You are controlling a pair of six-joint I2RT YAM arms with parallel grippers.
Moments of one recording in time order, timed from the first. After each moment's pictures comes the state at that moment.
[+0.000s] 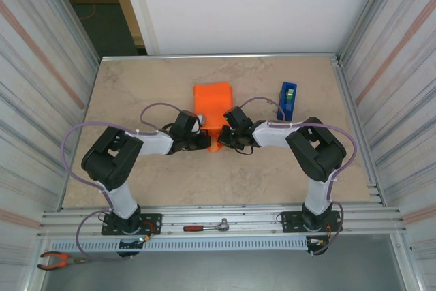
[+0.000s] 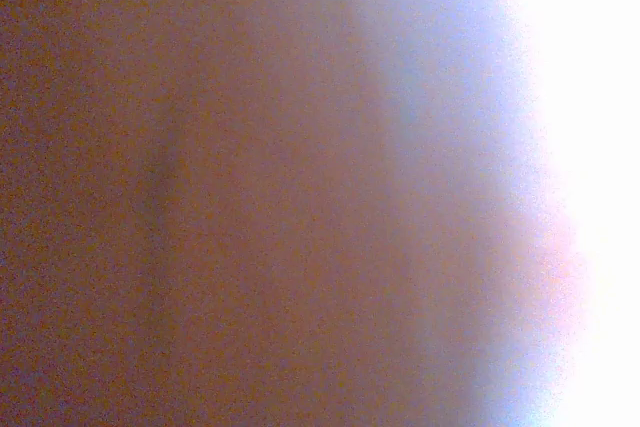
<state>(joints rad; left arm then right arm) -0.58 1.74 0.78 0.09 0.29 -0.58 0.72 1.86 1.00 -0.11 -0.15 0.96</state>
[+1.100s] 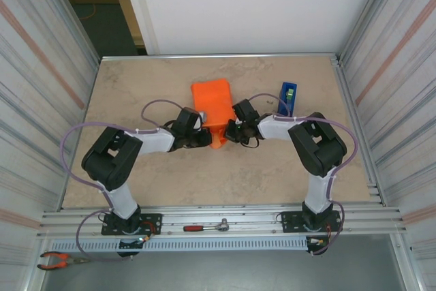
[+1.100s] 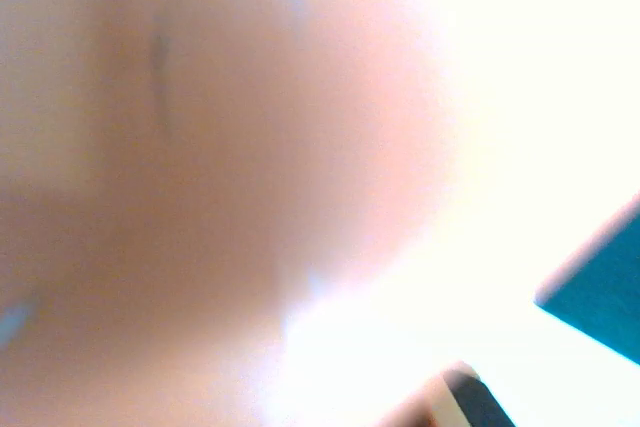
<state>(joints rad) -0.58 1.73 0.84 0.02 0.27 -0.58 0.60 1.90 1.05 -0.15 -0.27 0.90</state>
